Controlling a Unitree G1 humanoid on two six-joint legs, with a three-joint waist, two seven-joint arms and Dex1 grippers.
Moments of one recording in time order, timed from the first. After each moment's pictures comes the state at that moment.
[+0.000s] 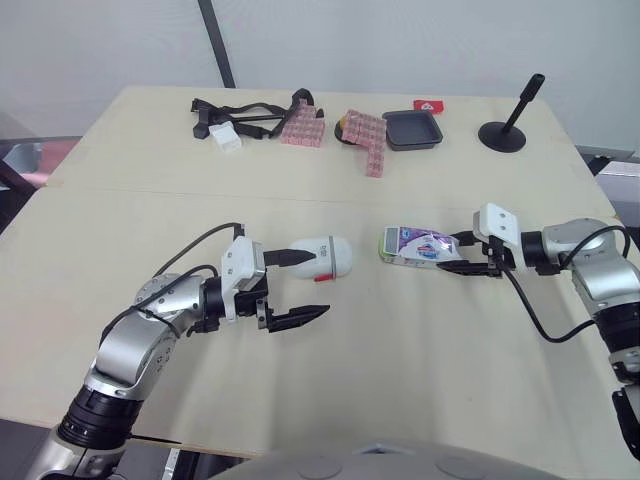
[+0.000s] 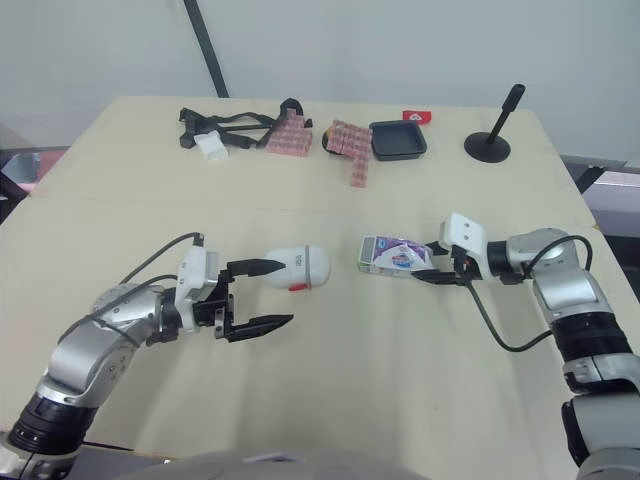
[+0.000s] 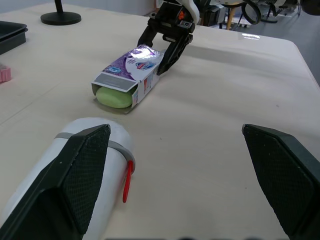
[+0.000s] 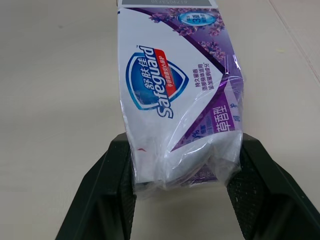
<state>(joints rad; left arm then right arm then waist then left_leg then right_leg) -0.07 0.56 -0.10 -0.37 -0.50 0.27 -1.03 -0.43 -0.79 0.11 0.31 0.19 0.08 1.31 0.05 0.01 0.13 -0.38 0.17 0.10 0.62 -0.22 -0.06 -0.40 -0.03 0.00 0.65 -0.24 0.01</state>
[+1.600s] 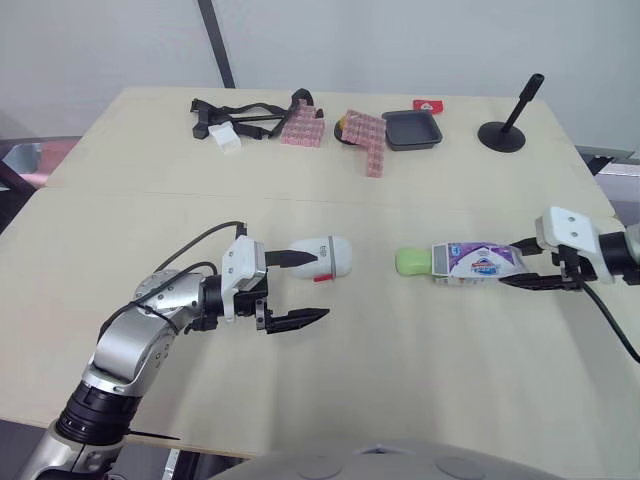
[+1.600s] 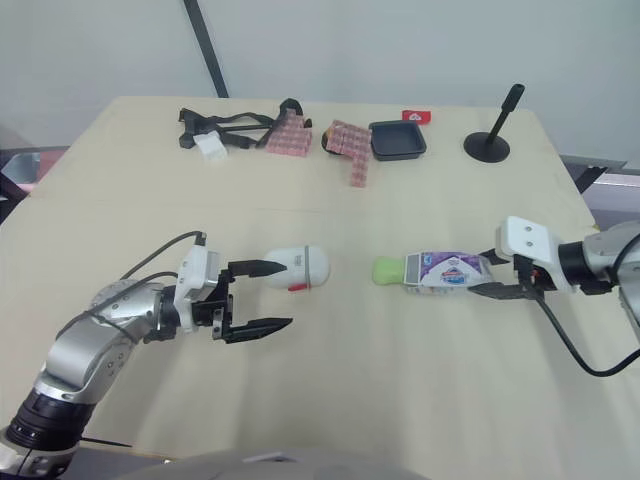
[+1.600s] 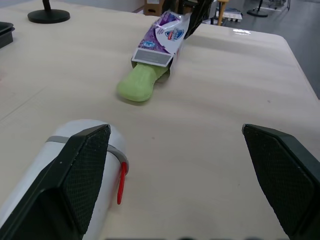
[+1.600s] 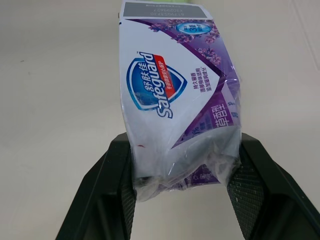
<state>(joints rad) -0.09 0.57 -0.10 -0.37 -0.50 0.29 -1.07 -0.20 -1.09 -0.07 0.08 0.26 0.18 1.40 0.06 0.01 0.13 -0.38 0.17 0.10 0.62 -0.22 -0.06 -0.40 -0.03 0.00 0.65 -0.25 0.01</state>
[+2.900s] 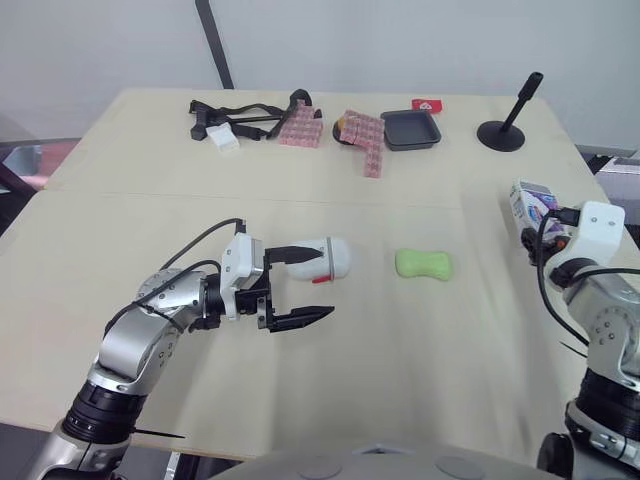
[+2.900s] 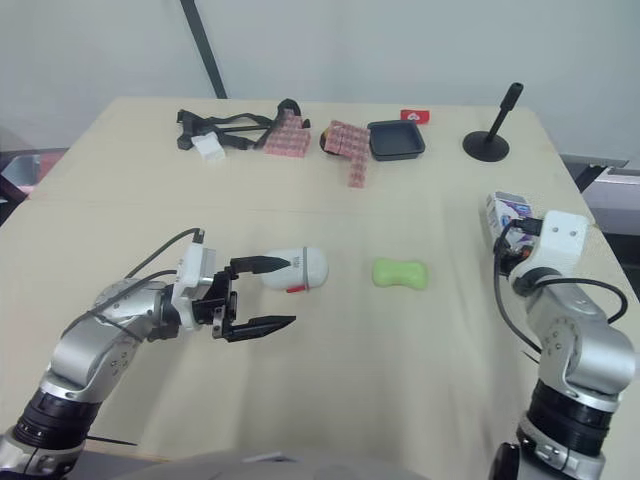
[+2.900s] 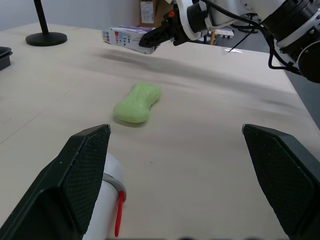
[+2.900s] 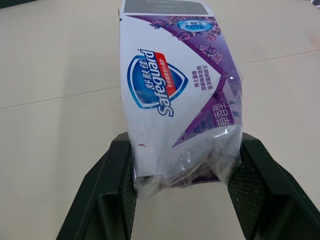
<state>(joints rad) -0.09 0.54 -0.10 -0.37 -0.54 0.25 -1.08 -0.18 -0.27 -0.51 -0.46 0.33 1.11 0.02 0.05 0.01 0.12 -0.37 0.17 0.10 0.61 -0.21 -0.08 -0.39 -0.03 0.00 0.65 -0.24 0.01</state>
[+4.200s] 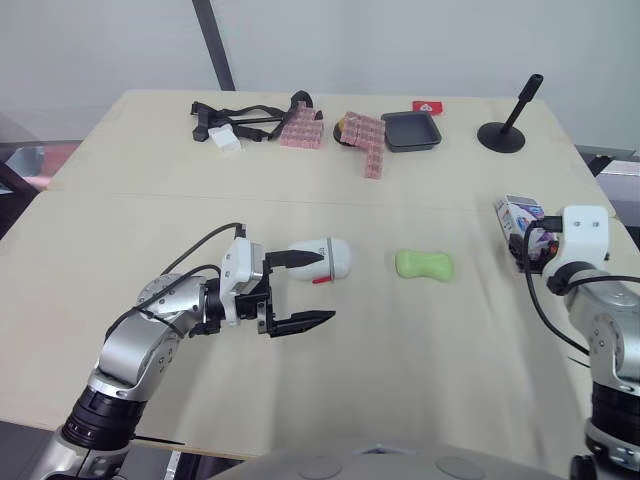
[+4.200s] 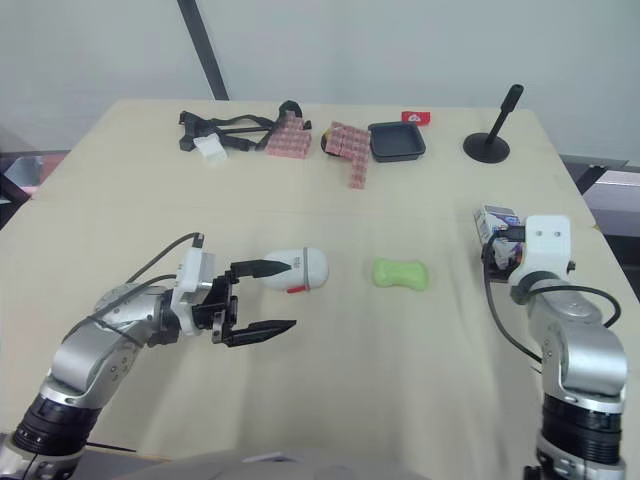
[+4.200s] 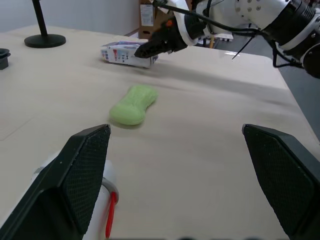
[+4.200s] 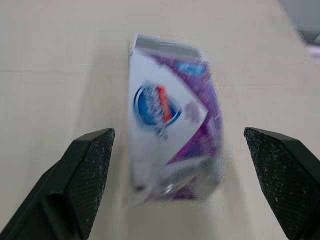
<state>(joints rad) -0.07 0.54 -0.10 -0.37 -0.54 0.24 -1.08 -0.10 -0.47 -0.39 -0.41 0.25 0.90 0.13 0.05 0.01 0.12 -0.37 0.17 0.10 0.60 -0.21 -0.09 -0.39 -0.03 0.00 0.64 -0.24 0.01</state>
